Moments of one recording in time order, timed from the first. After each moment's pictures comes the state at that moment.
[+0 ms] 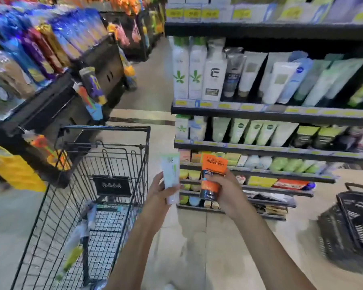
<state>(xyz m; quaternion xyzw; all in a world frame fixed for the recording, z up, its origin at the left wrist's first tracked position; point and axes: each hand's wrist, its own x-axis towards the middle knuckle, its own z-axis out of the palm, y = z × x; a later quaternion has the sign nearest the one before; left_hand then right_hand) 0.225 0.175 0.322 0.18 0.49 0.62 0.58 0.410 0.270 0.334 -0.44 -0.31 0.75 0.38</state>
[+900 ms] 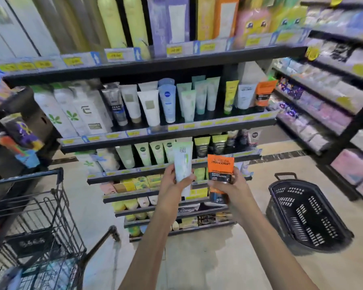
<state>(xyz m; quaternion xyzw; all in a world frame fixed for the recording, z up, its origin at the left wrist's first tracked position) 0.581 0.328 0.385 0.37 0.51 0.55 0.54 0.763 0.340 0.374 -0.48 -0.40 0.60 0.51</state>
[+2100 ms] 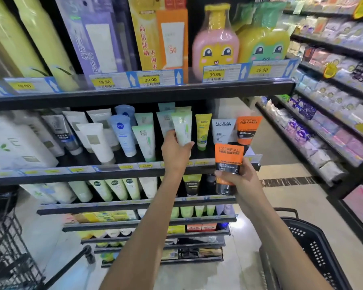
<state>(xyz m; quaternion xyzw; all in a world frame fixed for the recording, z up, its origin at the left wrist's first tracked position) 0.729 0.635 0.433 0.45 0.66 0.55 0.23 0.925 0.575 0.412 -0.43 -0.46 0.58 0.52</state>
